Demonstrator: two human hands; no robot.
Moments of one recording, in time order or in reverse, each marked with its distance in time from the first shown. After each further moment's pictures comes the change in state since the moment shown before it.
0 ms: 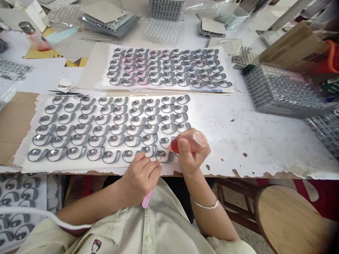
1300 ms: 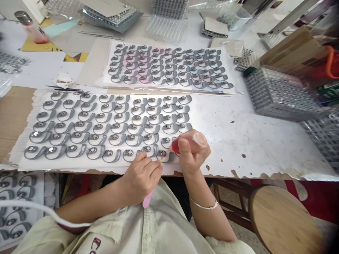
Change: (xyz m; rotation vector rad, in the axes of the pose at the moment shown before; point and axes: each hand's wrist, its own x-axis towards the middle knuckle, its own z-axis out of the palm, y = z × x) left_hand 0.002 -0.002 -0.003 0.006 0.006 0.002; right_hand -0.005 0.004 -0.002 -0.044 -0.039 0.046
